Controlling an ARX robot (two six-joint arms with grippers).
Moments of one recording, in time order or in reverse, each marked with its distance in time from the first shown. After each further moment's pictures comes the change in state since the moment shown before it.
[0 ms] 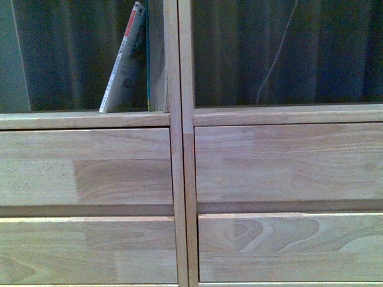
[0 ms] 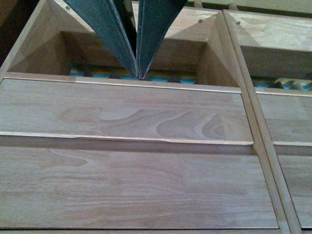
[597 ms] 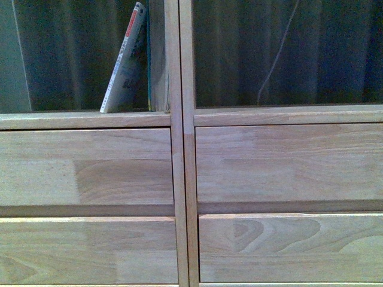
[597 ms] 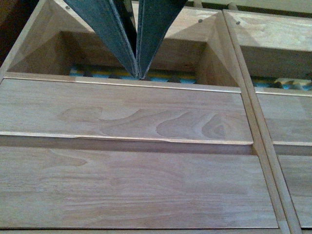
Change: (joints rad) left arm 0.009 -0.106 -0.142 0.037 0.011 -0.002; right arm 0.000 0.000 0.000 0.000 -0.003 0.000
